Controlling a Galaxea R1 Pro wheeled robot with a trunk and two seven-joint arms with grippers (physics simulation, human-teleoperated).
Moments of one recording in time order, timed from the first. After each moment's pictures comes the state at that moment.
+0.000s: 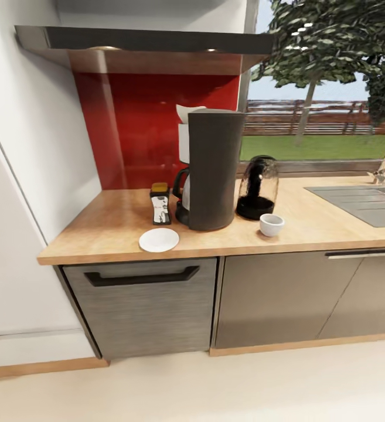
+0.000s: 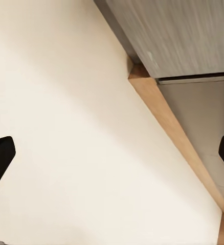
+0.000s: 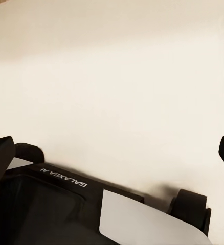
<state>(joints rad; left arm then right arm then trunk) -0.14 0.17 0.00 -0.03 0.97 -0.06 -0.96 -0.15 -0.32 0.19 -0.59 -0.36 0.30 0.67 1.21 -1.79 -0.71</state>
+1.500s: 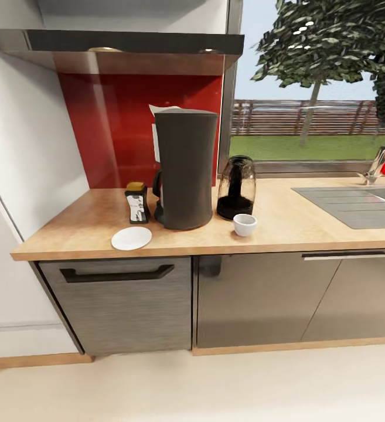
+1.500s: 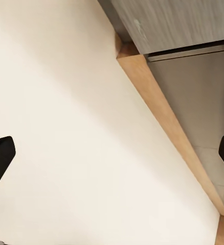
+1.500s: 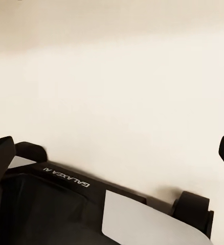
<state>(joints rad) -0.14 0.17 0.00 -0.03 0.97 -0.06 -0.96 -0.15 -0.32 0.19 -0.60 -0.36 0.30 0.68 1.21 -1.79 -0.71</state>
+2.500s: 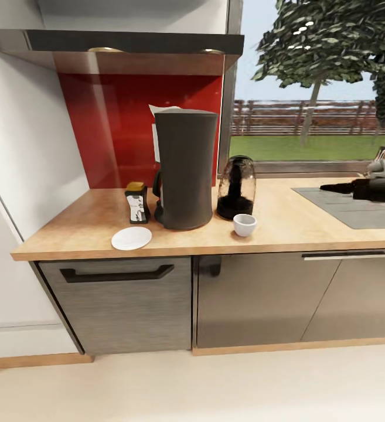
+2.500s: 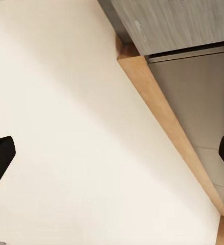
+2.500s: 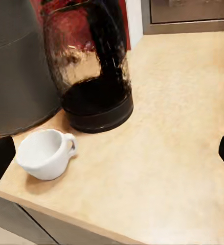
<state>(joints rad) -0.14 0.18 0.00 -0.03 0.97 -0.06 -0.96 -1.15 -0.68 -0.02 -1.18 -0.28 1.01 0.90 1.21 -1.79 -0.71</state>
